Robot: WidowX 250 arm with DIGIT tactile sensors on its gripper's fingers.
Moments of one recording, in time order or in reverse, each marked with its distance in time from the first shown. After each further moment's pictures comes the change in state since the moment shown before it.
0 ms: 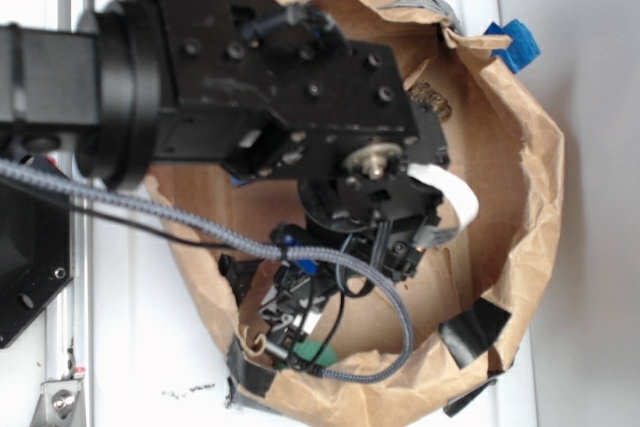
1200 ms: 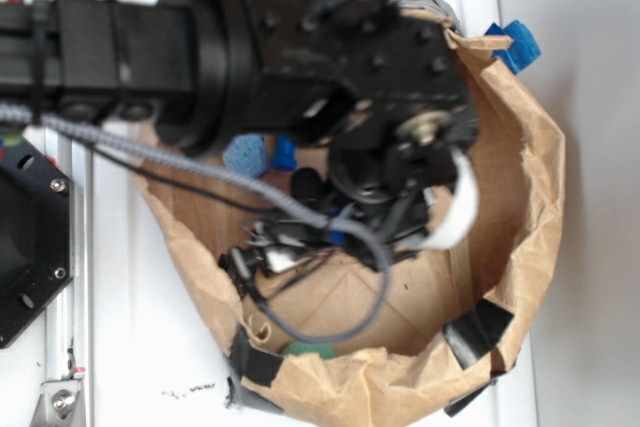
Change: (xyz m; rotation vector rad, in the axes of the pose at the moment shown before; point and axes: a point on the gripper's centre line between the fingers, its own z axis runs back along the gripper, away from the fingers) arm -0.007 0.015 -0.016 -0.045 0.060 -0.674
